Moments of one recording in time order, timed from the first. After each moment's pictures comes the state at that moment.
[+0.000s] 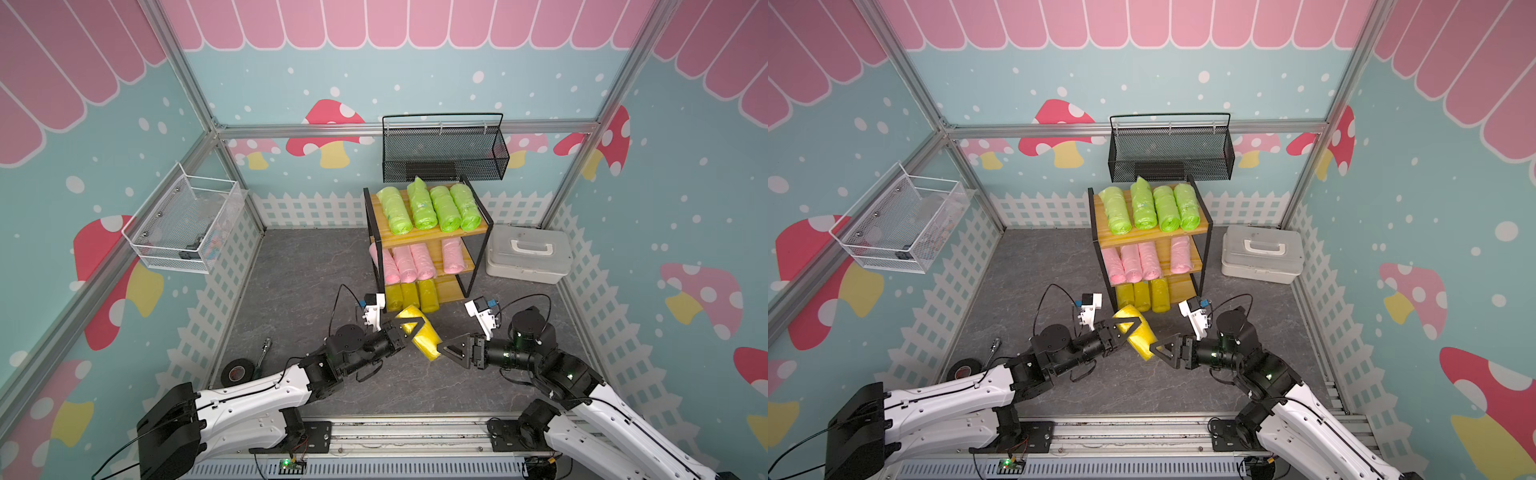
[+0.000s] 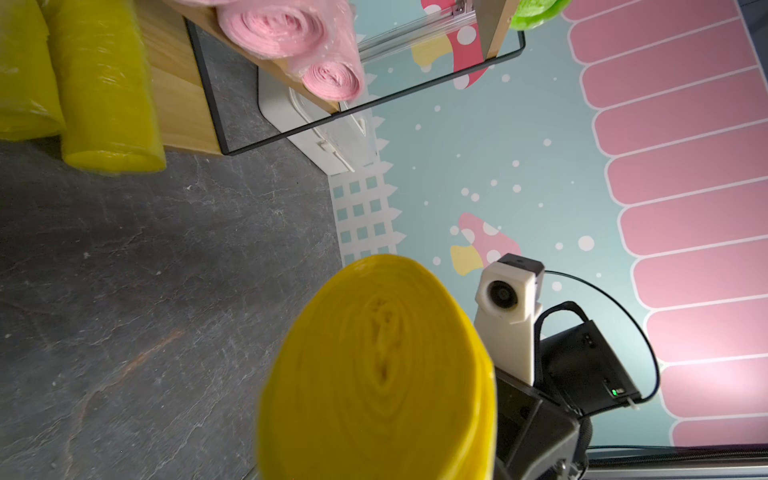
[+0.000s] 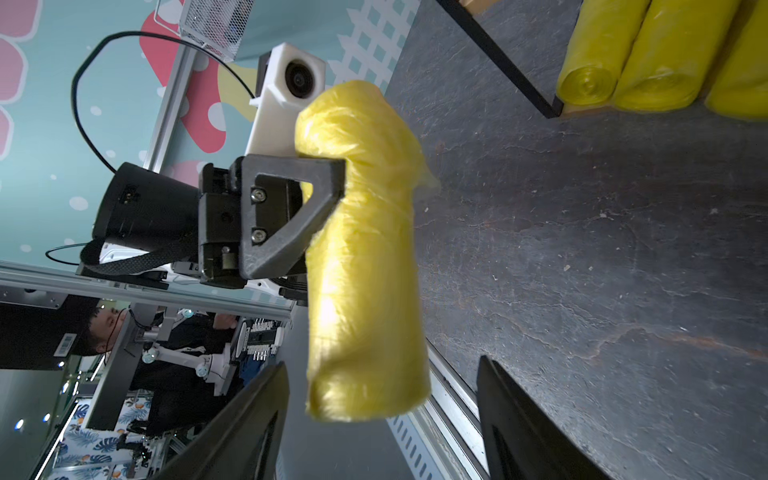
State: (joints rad) left arm -1.00 1.05 0.50 0.50 0.02 -1.27; right arm 0.67 0.63 0.61 -0.38 -0.56 0.79
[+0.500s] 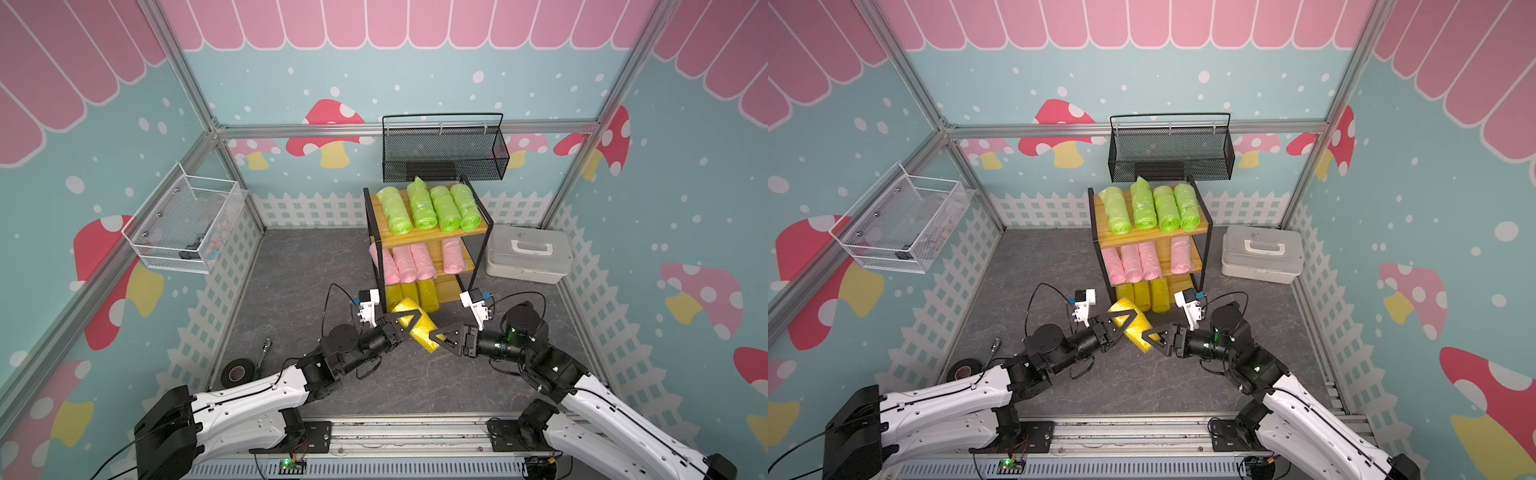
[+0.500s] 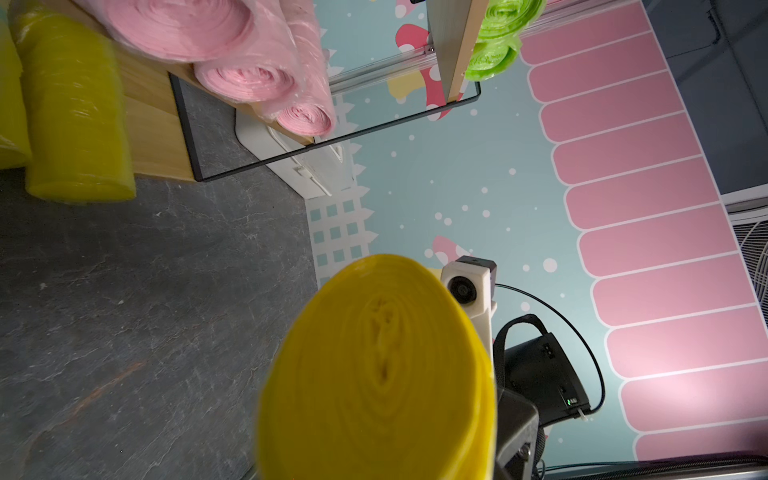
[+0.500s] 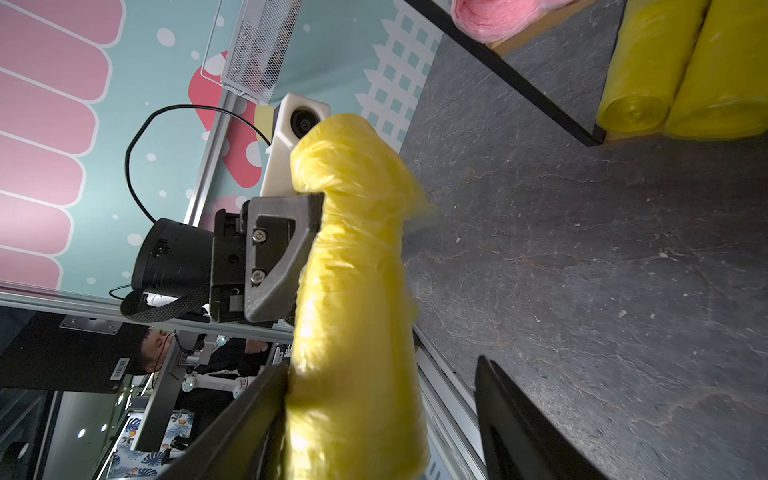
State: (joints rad) left arm -0.99 1.03 0.50 0.54 -0.01 -1.29; right arm 0.69 0.74 0.59 -0.13 -0.57 0.92
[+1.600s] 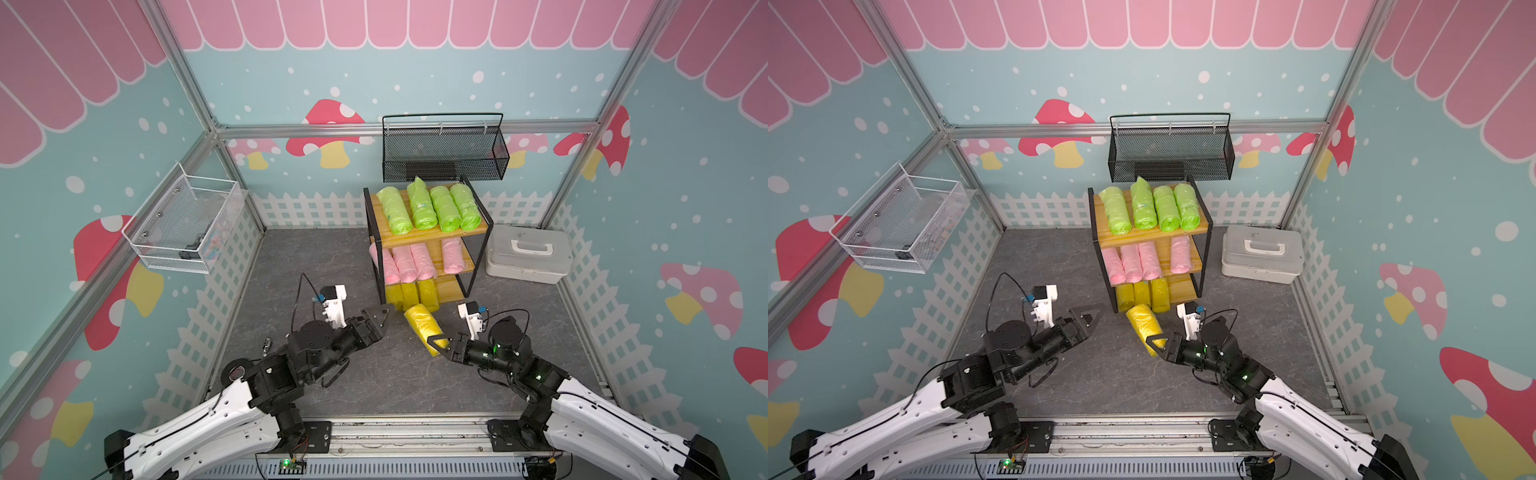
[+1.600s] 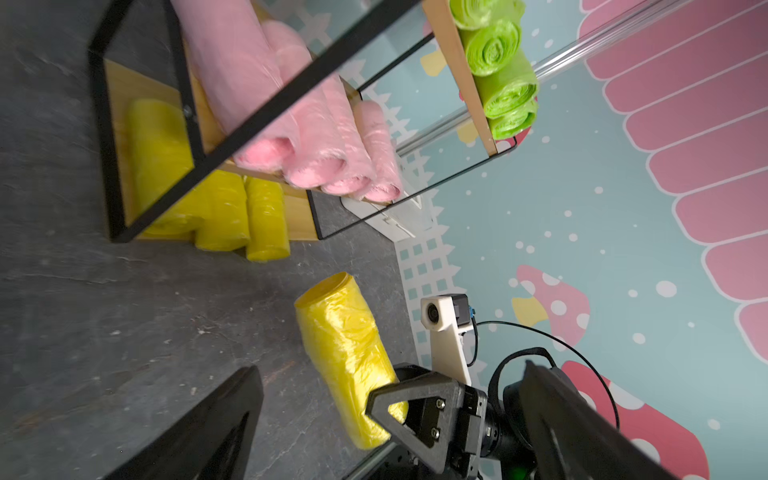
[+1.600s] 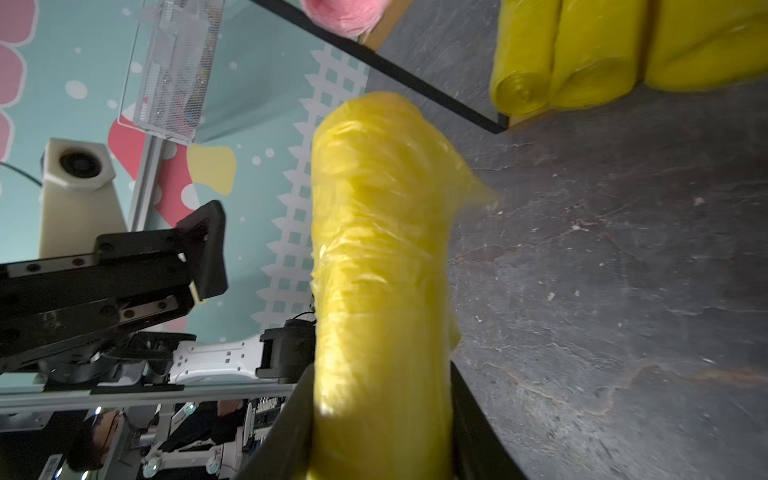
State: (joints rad) left arm -0.98 0.66 0.71 -0.27 -0.27 -1.05; right arm 0.74 0.74 0.38 0.02 -0.33 1.03
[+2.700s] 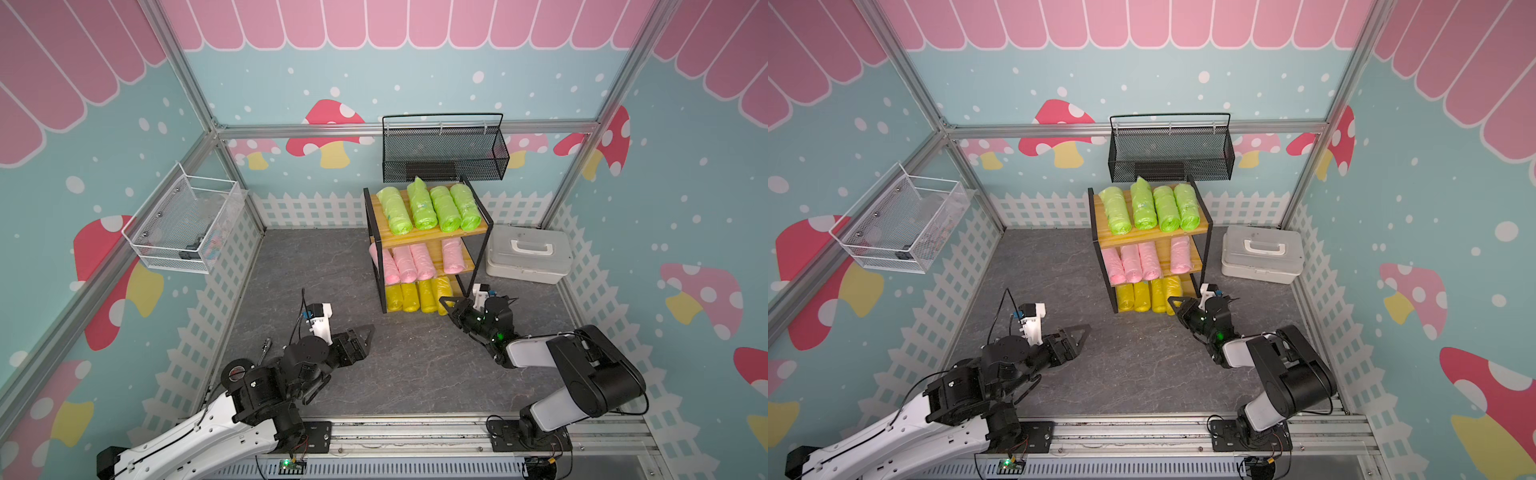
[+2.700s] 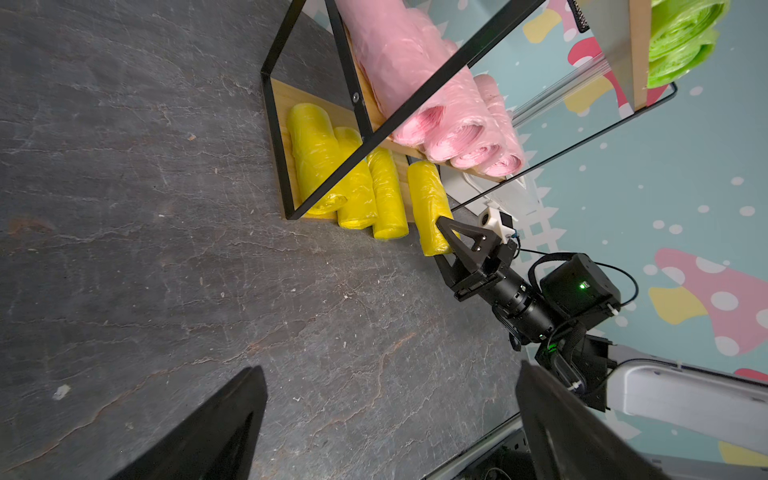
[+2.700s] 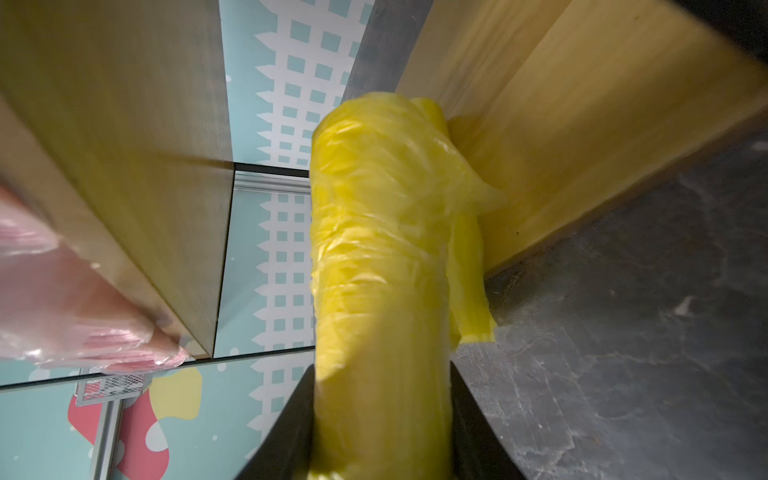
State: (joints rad) left arm -0.98 0.56 0.62 -0.51 -0.34 -0.98; right arm 0.35 1.58 0.37 0.89 -0.36 1.23
